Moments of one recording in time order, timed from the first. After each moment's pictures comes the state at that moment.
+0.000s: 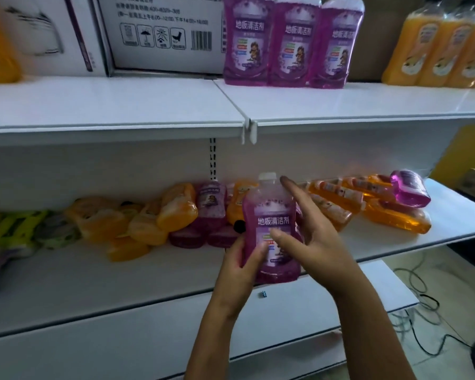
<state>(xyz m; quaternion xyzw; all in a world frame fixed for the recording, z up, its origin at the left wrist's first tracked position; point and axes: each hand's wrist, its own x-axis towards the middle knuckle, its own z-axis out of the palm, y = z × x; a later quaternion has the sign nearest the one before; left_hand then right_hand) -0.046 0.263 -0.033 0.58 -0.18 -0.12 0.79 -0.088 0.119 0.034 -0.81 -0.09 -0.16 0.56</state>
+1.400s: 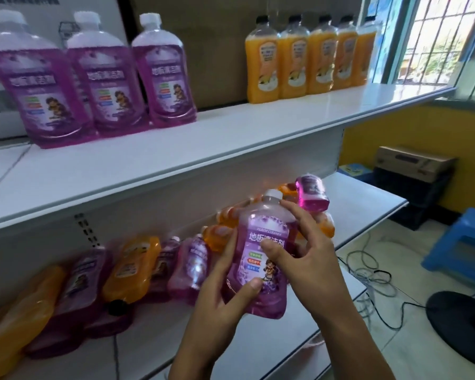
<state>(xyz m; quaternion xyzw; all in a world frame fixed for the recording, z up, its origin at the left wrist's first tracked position) -0.059 0.100 0.010 0.59 -0.36 -0.16 0.70 -0.131 -0.043 0.042 -0.68 0.10 -0.35 0.64</state>
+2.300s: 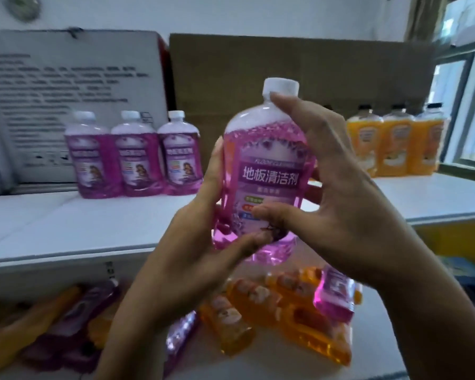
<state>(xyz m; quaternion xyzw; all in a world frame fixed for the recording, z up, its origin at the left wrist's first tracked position) -0.071 -0.015 0.215 0.72 -0.46 0.21 0.48 -0.114 -0.199 0.248 -0.79 -0.32 -0.35 0.38</state>
